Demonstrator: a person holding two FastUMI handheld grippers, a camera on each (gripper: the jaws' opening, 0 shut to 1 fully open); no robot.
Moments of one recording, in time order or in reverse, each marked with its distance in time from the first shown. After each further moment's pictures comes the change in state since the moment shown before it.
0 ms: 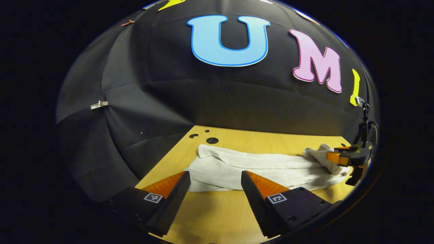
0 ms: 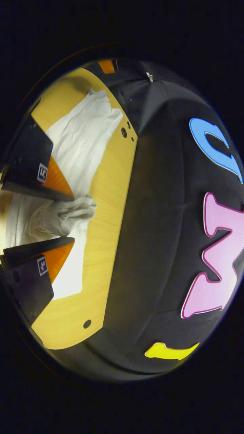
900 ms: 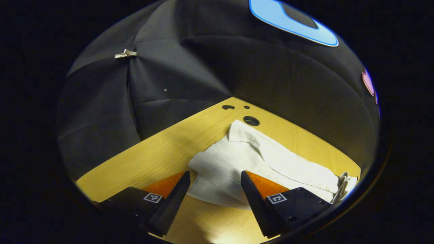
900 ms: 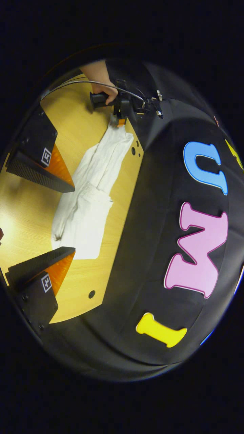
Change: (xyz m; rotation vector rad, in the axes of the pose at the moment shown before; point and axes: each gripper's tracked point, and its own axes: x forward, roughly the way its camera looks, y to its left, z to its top) left arm 0.109 0.047 -0.083 -0.312 0.225 0.298; right arm -0.199 -0.046 -0.023 -0.086 0.033 -0.057
